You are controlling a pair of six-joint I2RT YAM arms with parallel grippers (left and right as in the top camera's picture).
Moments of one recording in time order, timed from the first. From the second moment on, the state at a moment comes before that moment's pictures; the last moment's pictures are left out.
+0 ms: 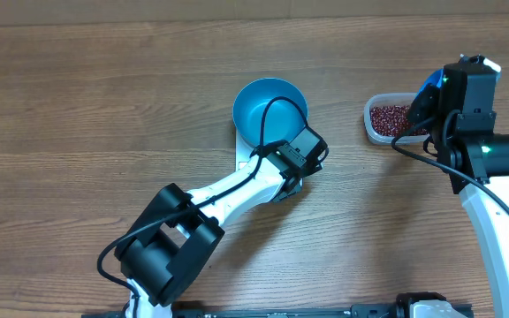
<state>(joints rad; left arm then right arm) -0.79 1.96 1.28 -0.63 -0.27 0.37 0.03 1.29 1.24 -0.69 0.26 0.49</state>
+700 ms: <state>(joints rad) -0.79 1.89 1.28 -0.60 -0.22 0.34 0.03 1.29 1.24 -0.69 0.26 0.49</state>
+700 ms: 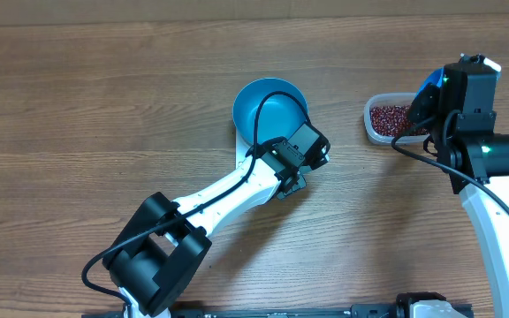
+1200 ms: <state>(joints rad) -0.77 1.90 1.26 -0.57 -0.18 0.31 0.03 1.31 1.24 -0.70 0.26 0.49</state>
